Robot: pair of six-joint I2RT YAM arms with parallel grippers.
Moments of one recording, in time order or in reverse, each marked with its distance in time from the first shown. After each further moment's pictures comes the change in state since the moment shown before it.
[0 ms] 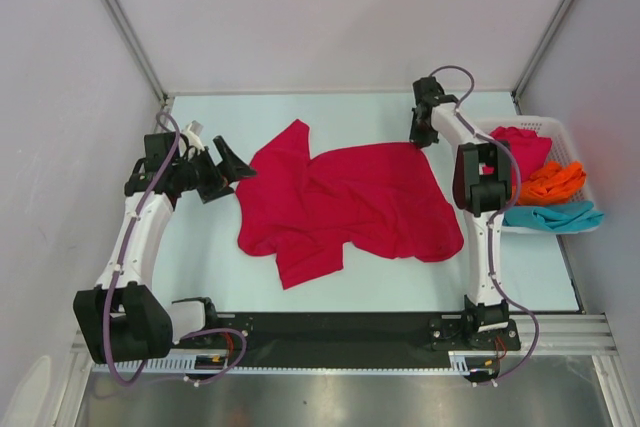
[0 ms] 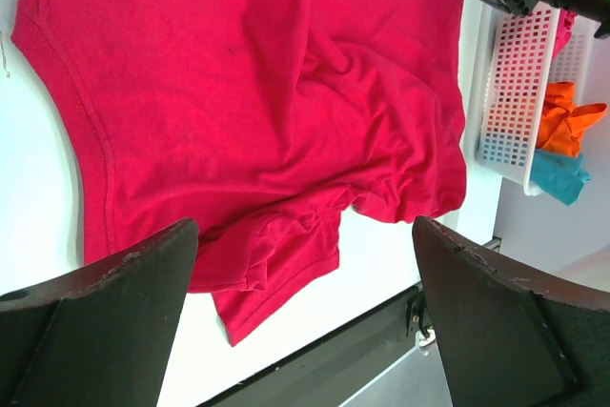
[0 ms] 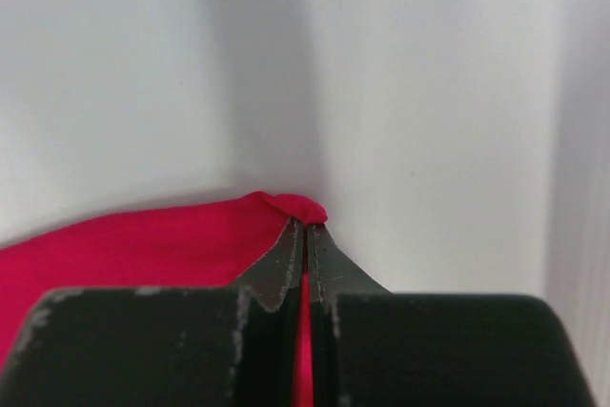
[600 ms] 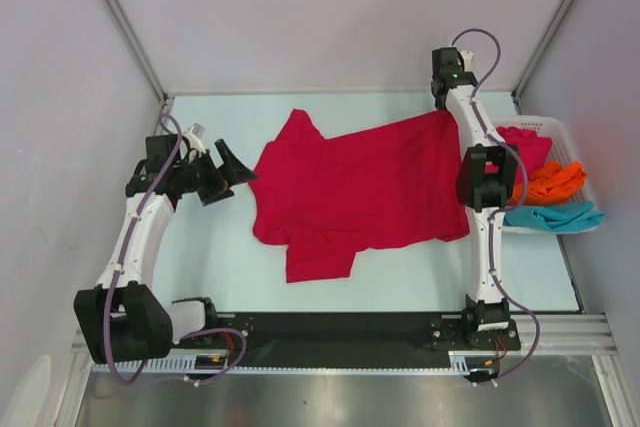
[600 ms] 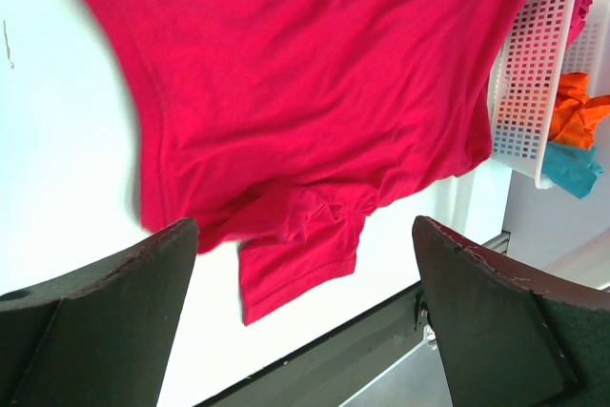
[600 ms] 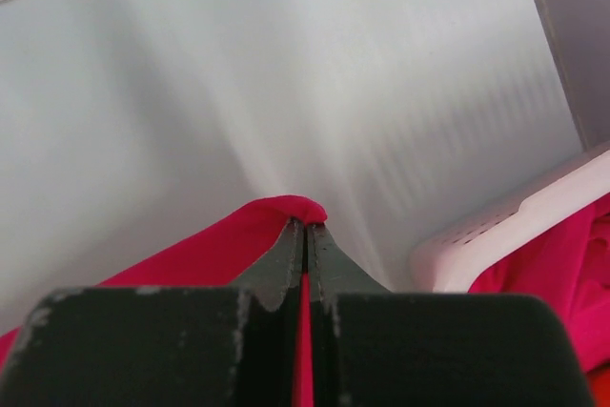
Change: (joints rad) left arm 0.000 -0.001 -0.016 -0.008 -0.001 0.026; right arm -0.051 0.097 0.392 -0.062 0.384 -0.080
